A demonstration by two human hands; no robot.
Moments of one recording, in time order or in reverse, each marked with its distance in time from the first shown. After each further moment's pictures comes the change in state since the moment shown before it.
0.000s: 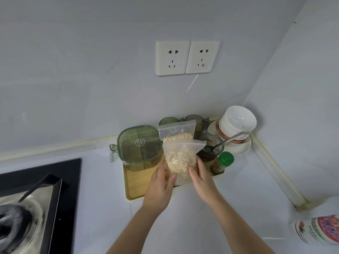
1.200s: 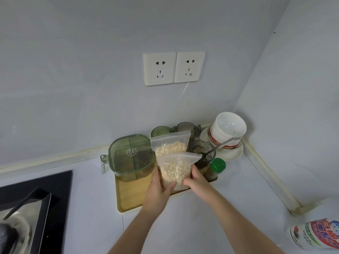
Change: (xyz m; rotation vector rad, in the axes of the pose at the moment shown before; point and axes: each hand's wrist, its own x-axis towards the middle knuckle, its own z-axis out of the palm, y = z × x) left_hand 0.021 -0.010 0.019 -0.177 0.018 -0.040; right_hand 0.025 0.004 -0.020 0.050 -0.230 0.168
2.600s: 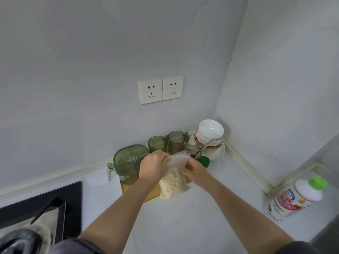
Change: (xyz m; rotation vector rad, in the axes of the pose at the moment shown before) left_hand 0.004 0.108 -0.050 0.583 0.105 0.480; right_hand -0.055 -0.046 -0.010 -0.129 0.222 -0.169
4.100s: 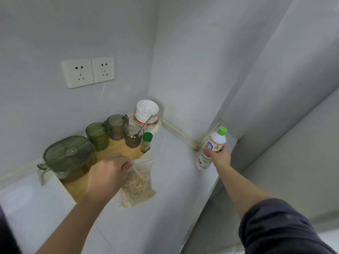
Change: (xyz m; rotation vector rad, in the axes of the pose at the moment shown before) left_hand -0.085 0.017 -0.049 -0.050 0.031 0.469; right_hand -0.188 0.066 -0.119 0.175 1.164 0.392
